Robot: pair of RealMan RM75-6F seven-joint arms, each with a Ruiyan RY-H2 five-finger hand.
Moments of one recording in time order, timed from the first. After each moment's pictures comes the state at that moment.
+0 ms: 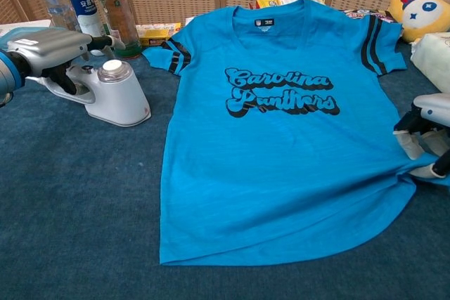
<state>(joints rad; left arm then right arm) -0.74 -1.67 -0.13 -0.84 1.44 0.91 -0.07 0.45 -1.38 0.05 -1.58 -1.25 0.99 -0.27</state>
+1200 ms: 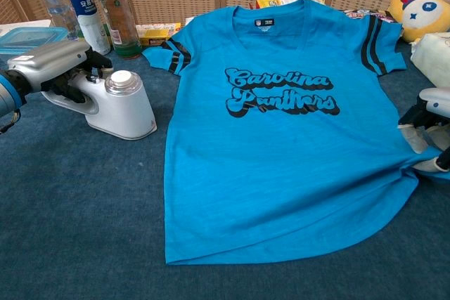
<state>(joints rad) -0.68 -1.76 -0.07 -0.74 1.50 1.08 -0.34 0.46 -1.36 0.05 -1.59 -1.24 1.00 -0.24</state>
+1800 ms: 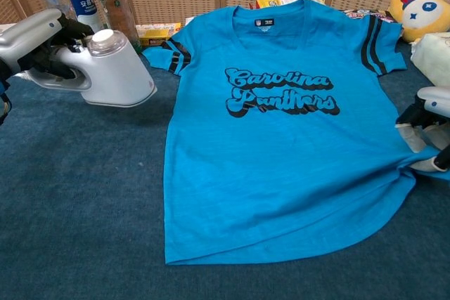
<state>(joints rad) -0.65 -1.75 -0.13 -0.82 1.48 1.23 -0.40 0.46 -1.36 0.05 -1.61 -1.26 1.01 -0.24</state>
